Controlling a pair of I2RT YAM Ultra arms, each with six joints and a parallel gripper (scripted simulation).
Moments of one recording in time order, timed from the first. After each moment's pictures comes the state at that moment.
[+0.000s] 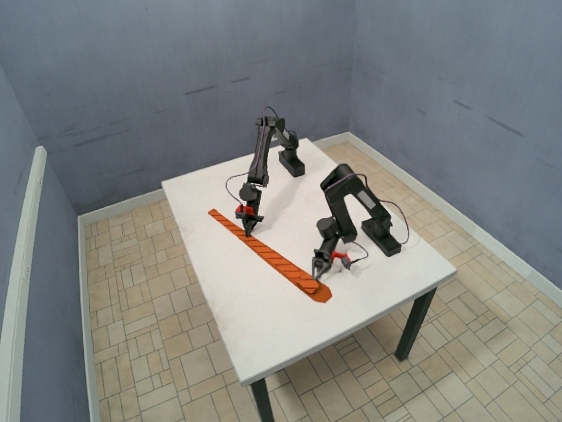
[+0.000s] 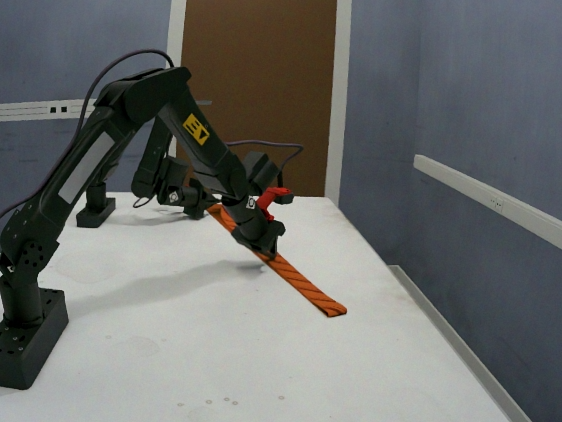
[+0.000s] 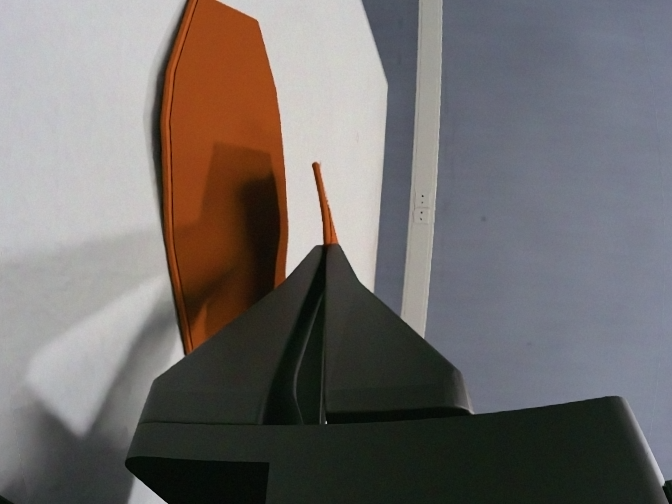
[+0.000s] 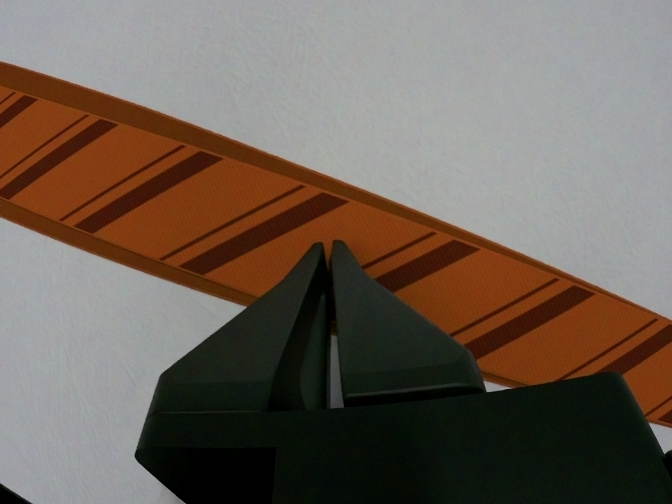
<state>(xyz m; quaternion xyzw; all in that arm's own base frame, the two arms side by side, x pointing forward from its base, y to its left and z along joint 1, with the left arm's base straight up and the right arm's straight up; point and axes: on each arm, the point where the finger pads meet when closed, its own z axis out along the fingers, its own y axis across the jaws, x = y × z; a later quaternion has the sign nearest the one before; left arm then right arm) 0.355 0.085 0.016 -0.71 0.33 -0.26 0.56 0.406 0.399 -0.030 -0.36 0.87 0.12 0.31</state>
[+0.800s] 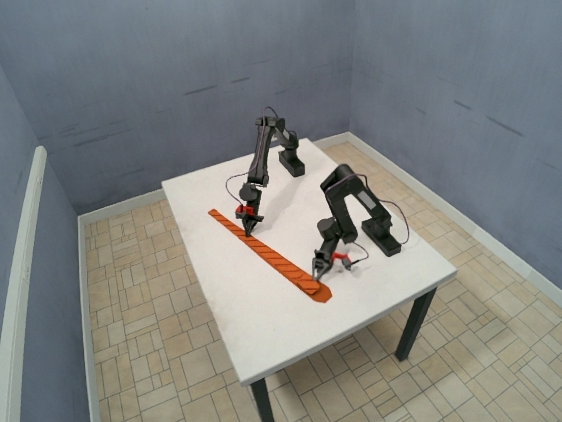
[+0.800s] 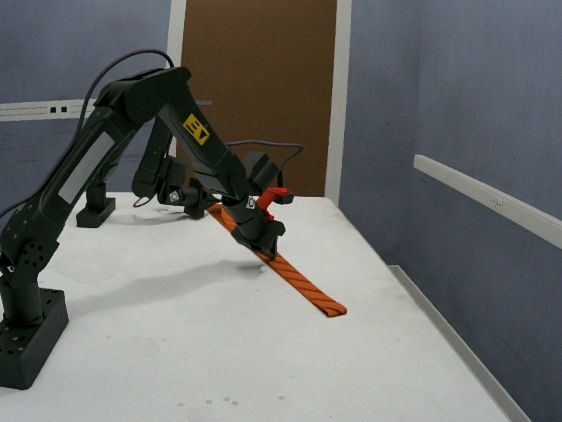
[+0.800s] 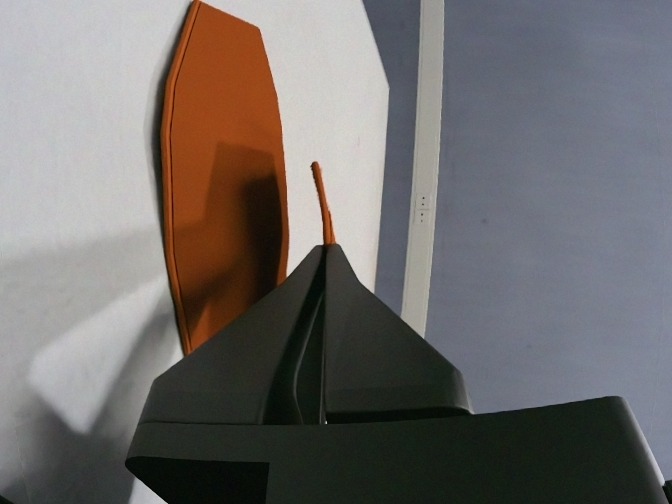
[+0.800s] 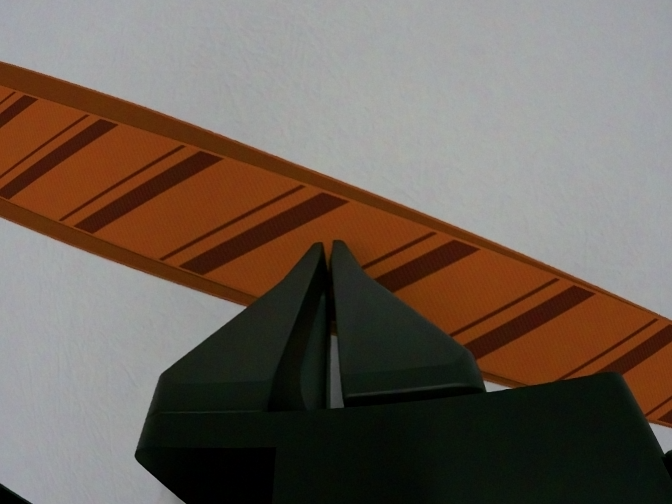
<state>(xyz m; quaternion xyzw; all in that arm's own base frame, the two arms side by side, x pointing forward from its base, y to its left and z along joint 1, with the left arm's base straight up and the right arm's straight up) 0.355 0.089 0.015 -0.71 0.33 -0.26 0.56 0.406 0.399 -0.030 -0.36 0.87 0.12 0.31</state>
